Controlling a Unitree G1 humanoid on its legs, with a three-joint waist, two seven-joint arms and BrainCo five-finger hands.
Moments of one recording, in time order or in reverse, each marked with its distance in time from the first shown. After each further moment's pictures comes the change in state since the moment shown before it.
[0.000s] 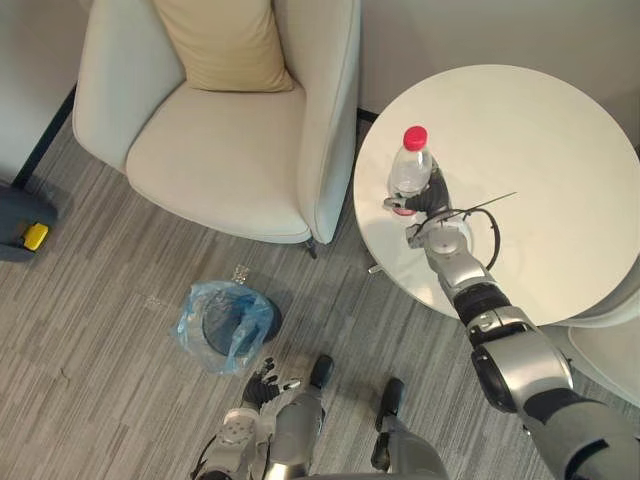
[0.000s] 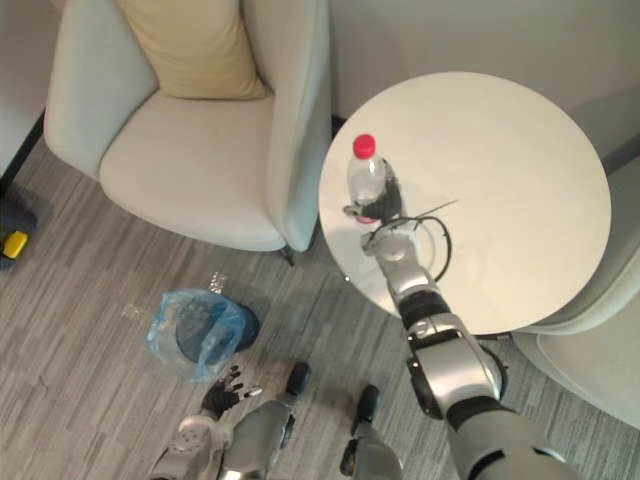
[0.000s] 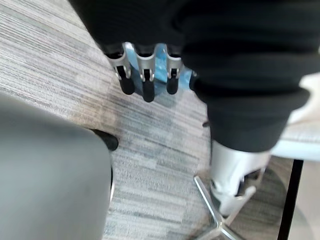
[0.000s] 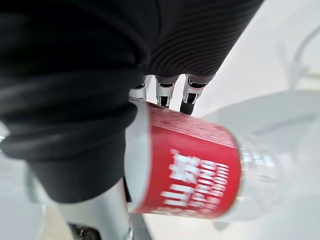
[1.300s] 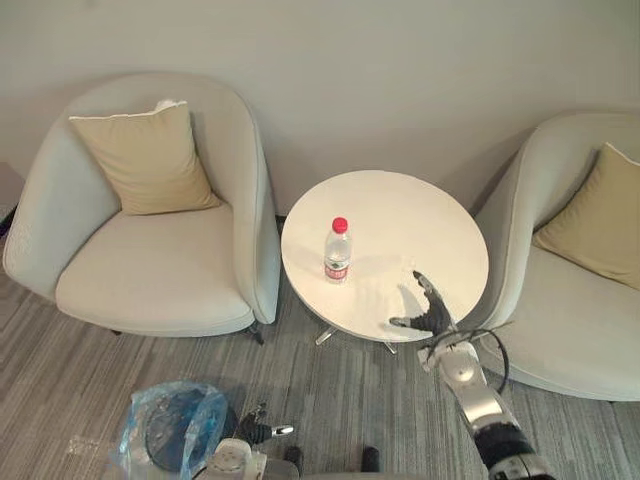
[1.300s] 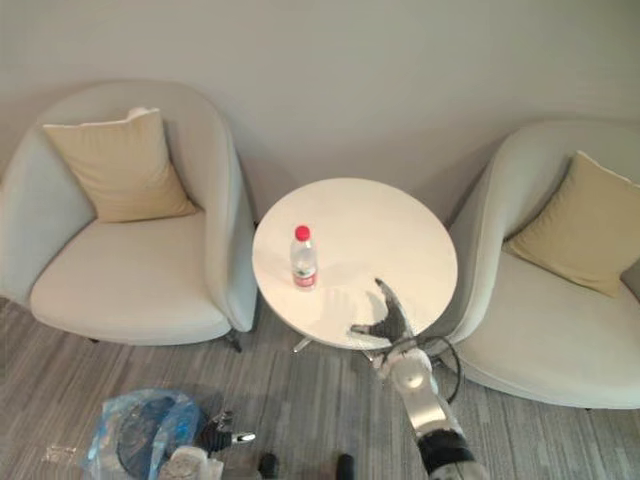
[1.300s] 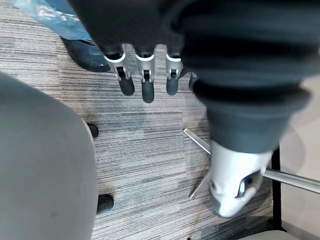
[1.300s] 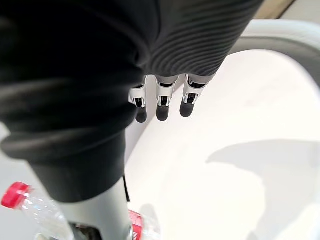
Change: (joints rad) left arm 0.015 0.033 -0.014 0.174 0.132 0.062 -0.044; right arm 0.717 0.050 -0.080 -0.420 -0.244 -0.032 0.146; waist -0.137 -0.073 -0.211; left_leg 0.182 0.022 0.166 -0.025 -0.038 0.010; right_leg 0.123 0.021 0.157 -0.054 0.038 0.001
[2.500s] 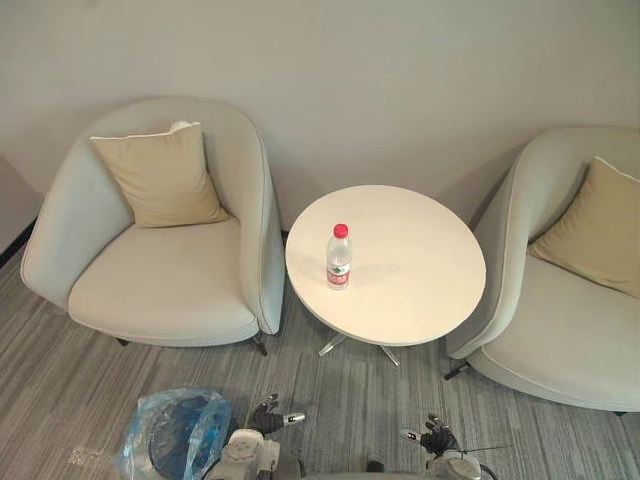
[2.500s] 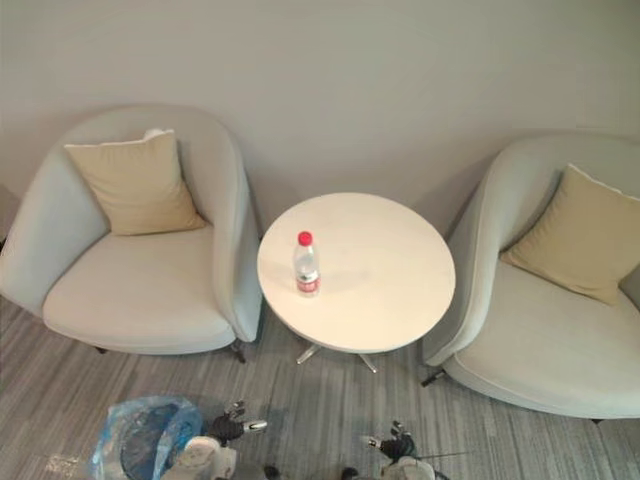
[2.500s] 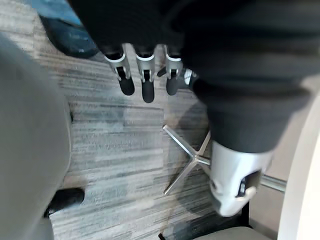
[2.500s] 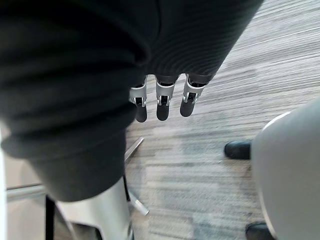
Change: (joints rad) left arm -0.033 -0.050 0.020 0.012 -0.037 0.015 -0.002; right arm 0.243 0.168 -0.210 0.597 0.375 0.049 0.148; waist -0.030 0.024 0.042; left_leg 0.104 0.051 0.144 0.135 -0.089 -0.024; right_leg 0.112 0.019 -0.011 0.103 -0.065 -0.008
